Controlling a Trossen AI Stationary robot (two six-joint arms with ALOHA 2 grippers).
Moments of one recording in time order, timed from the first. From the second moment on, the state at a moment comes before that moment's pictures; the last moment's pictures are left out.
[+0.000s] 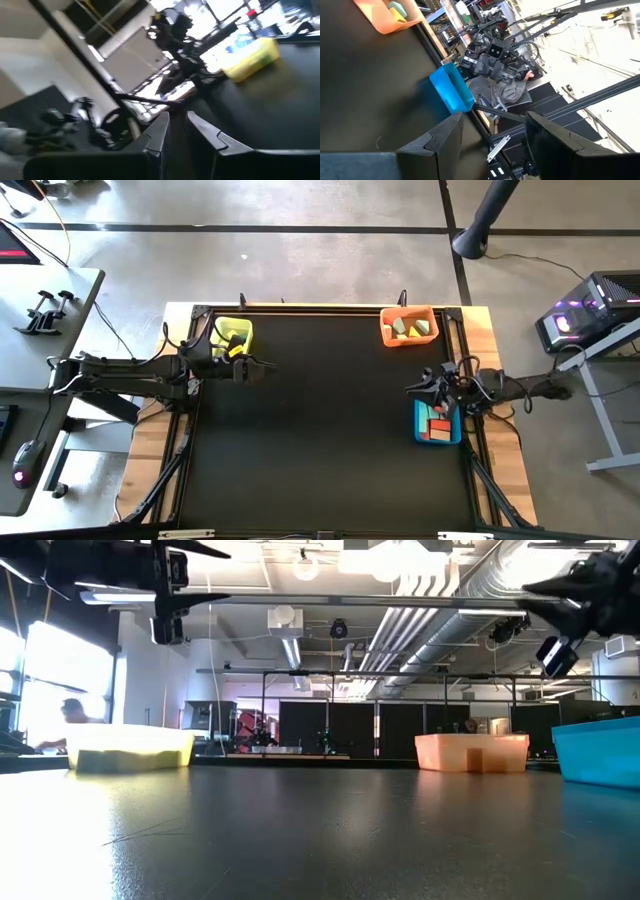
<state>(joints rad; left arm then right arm) 0.16 0.77 0.41 0.29 0.12 -1.02 0.16 0.00 0.01 0.13 0.12 0.64</state>
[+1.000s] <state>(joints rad) 0.16 0.77 0.41 0.23 0.12 -0.45 0.06 0.12 0.01 0.03 0.14 0.05</state>
